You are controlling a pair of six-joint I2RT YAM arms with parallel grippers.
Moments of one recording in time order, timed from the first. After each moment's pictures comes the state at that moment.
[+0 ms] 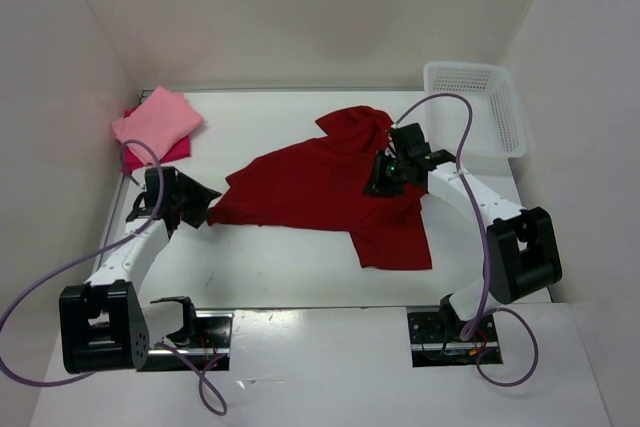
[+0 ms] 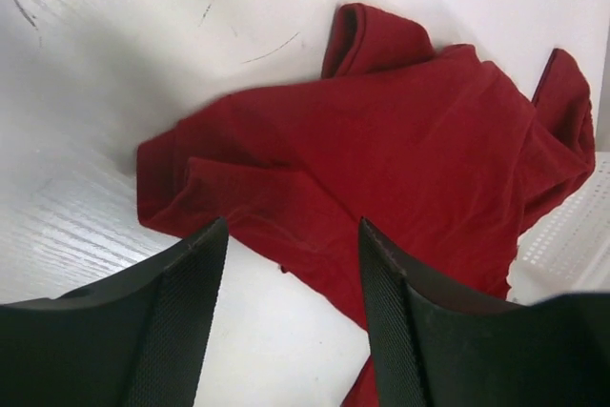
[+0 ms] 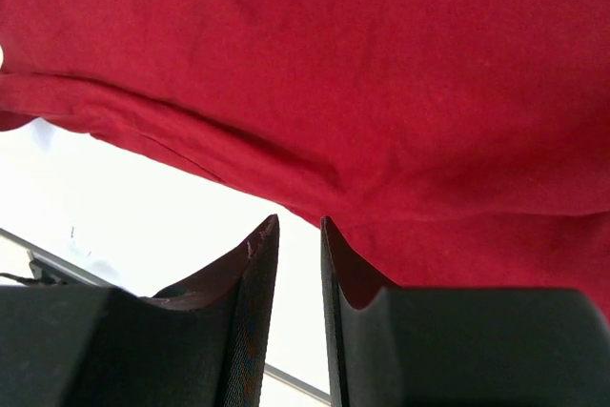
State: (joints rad) left arm 0.12 1.15 0.60 -0.26 0.16 -0.99; right arm 0.34 1.50 1.05 -0.50 -0.25 0.54
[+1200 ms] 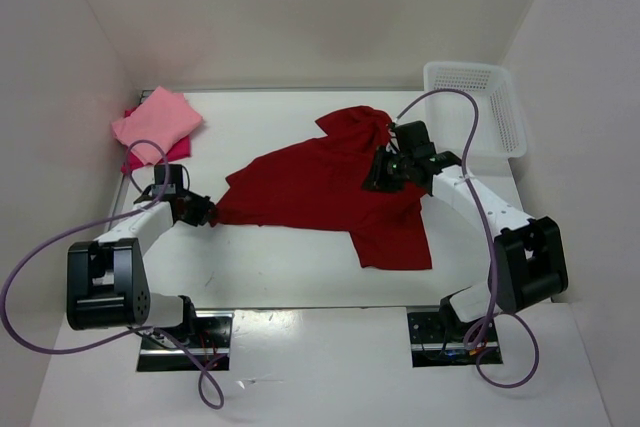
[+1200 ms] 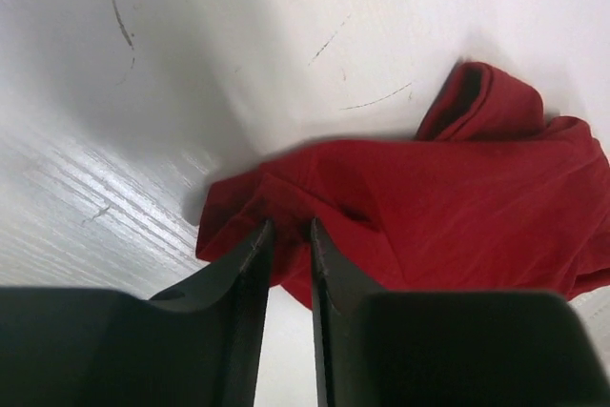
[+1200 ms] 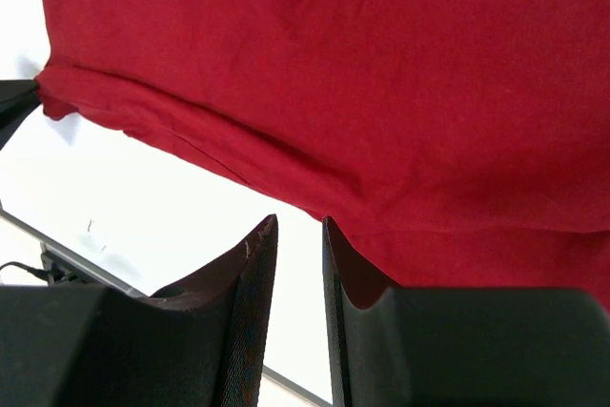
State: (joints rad) left arm 0.12 1.36 0.66 -0.31 0.08 -1.08; right arm 0.34 1.45 1.04 -0.46 -0.28 0.51
